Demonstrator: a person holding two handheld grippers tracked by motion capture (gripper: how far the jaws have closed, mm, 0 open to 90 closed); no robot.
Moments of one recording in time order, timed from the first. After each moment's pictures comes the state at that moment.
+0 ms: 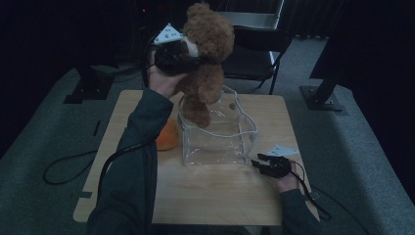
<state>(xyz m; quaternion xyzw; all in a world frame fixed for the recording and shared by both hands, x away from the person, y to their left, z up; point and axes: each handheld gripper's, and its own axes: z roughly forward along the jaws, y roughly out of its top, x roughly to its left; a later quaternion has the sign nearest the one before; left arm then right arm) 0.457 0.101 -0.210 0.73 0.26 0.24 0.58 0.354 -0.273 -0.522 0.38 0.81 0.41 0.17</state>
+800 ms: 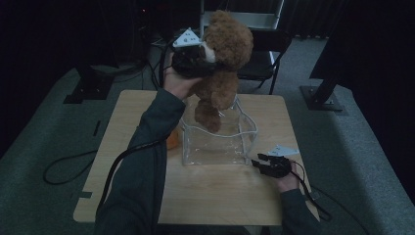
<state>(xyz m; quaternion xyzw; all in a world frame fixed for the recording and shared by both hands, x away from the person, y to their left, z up) 0.463 0.063 -0.219 0.76 0.21 0.21 0.58 0.354 -0.274 -0.522 0.38 0.81 0.42 0.17</state>
